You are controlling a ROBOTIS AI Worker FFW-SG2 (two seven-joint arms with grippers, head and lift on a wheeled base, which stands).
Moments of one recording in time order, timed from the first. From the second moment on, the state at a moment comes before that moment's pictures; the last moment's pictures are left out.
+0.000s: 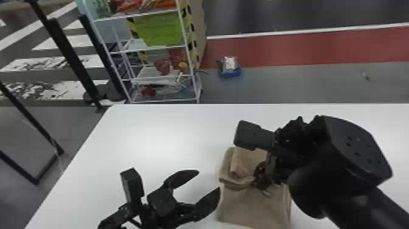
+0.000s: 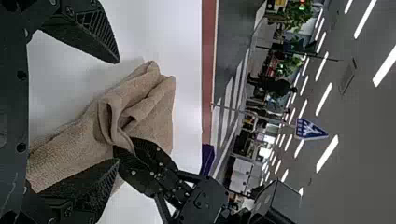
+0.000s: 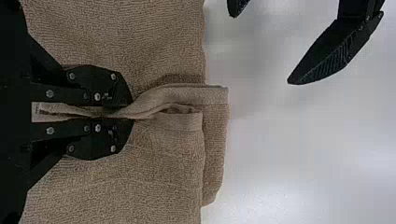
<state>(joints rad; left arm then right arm) 0.45 0.00 0.20 -1.99 0.08 0.31 -0.87 -0.41 -0.18 0.77 -1.68 0.81 0.94 1.36</state>
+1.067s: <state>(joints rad) 0.45 0.00 0.19 -2.00 0.08 0.32 -0.88 -0.40 -0.16 0.72 -1.69 0.79 0.97 1.36</state>
